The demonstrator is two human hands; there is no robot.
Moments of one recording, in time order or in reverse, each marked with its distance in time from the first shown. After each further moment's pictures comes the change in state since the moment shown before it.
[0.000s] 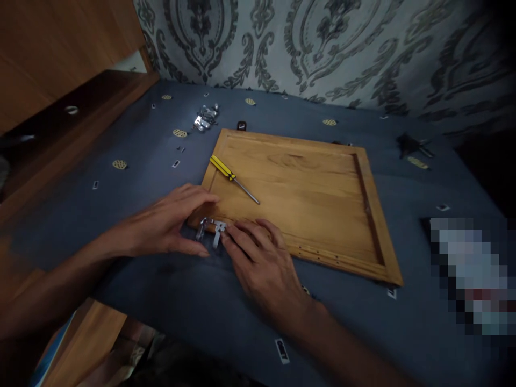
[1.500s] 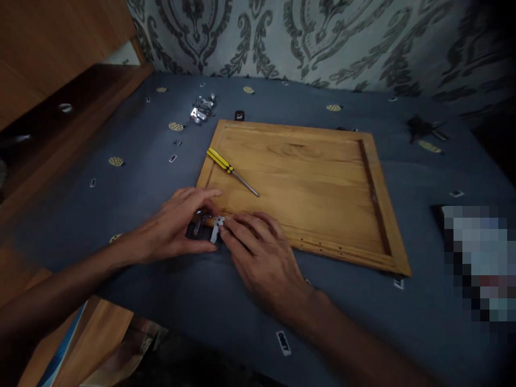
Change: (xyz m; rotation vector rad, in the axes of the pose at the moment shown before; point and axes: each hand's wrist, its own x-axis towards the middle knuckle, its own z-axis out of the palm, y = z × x) left_hand -0.003 -0.005 0.033 0.020 0.156 0.013; right_hand 0.001 0.002 -0.001 0.013 0.013 -0.018
